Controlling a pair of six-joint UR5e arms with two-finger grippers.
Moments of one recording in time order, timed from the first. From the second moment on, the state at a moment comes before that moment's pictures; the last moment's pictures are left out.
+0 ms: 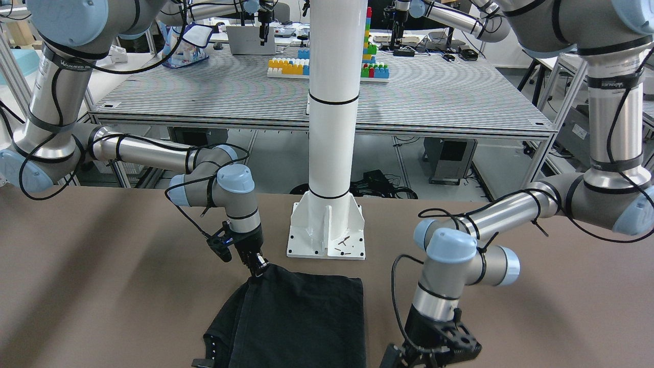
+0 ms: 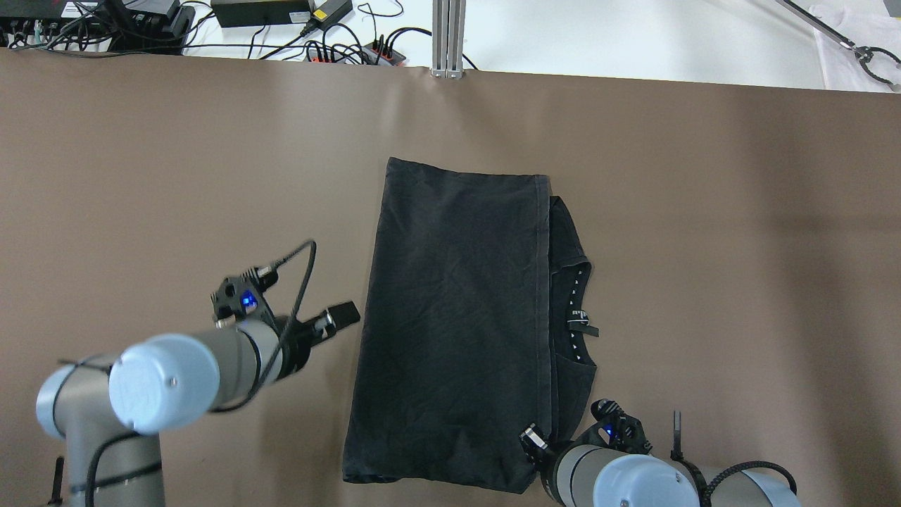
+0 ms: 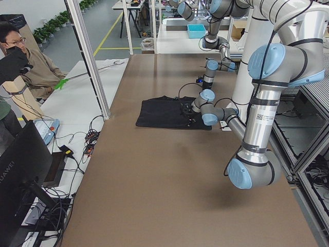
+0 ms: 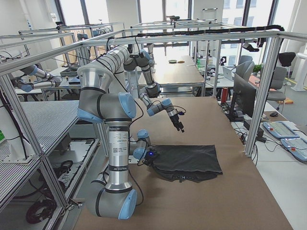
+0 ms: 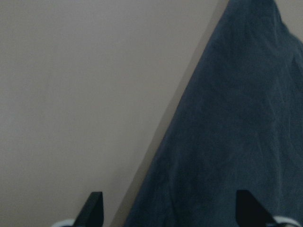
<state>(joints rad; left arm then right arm) -0.39 -1.90 -1.96 -1.99 -1.46 -1.85 0.18 -1.37 2.08 -1.37 1.54 2.30</state>
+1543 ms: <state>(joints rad) -0.05 -1.85 -1.96 -2.01 -1.28 -2.08 0.18 -1.37 2.08 -1.36 1.54 2.31</state>
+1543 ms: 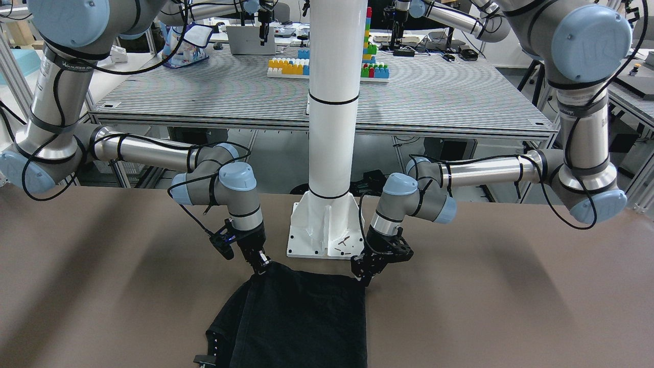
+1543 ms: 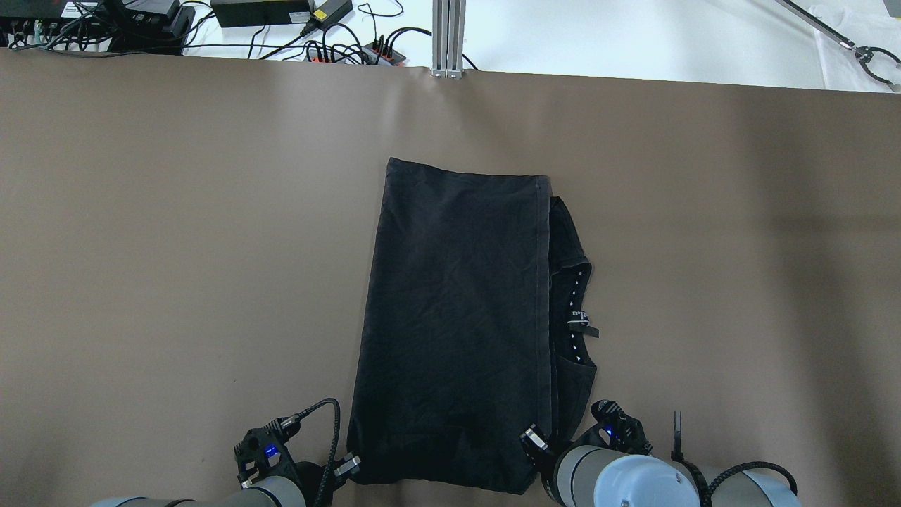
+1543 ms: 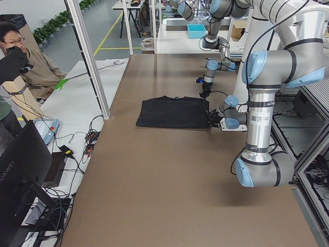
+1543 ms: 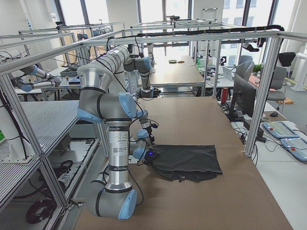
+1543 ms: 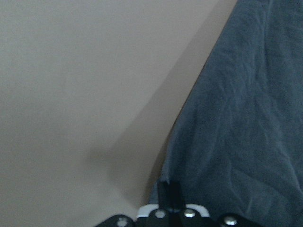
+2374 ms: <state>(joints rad) -0.34 -1.90 -2.11 -1.98 -1.61 -2.01 0.37 -1.36 2.18 -1.34 1.69 2.28</state>
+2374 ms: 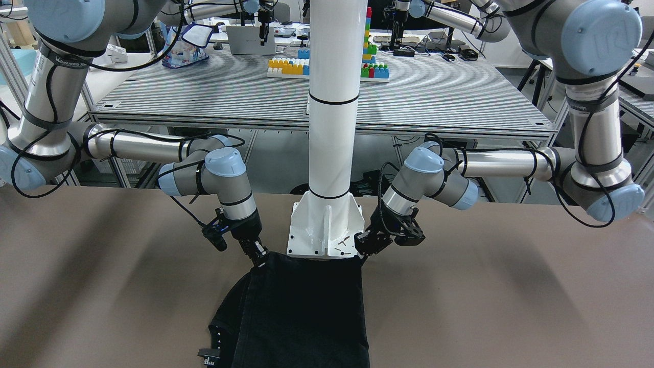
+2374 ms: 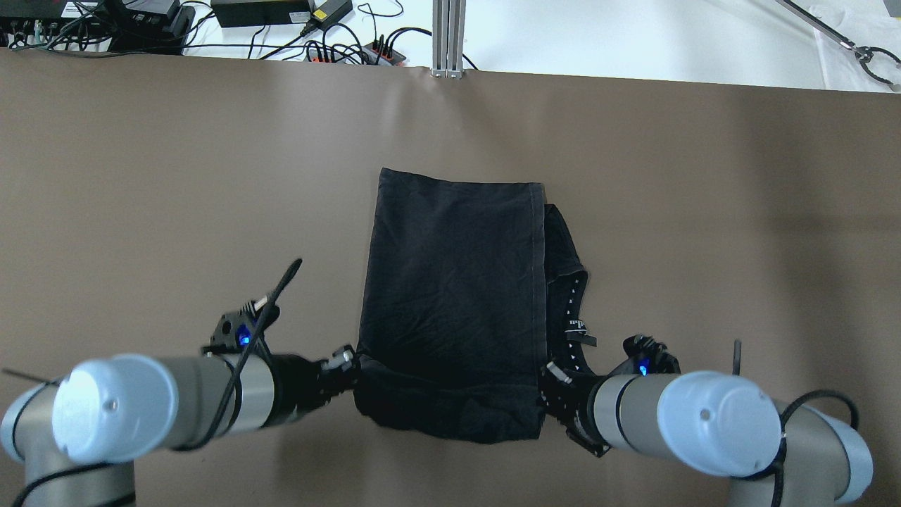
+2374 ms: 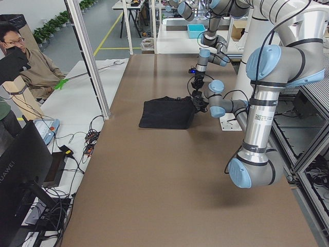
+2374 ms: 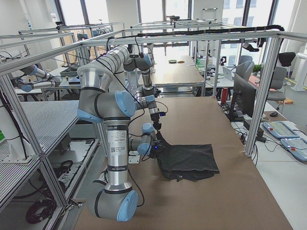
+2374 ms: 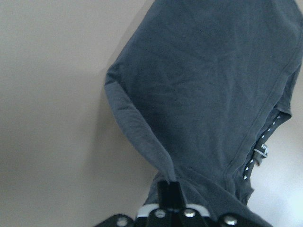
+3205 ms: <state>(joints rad) -0.76 -2.32 -1.54 -1.97 -1.82 -1.91 0.68 -1.09 1.73 -1.20 1.73 2.15</state>
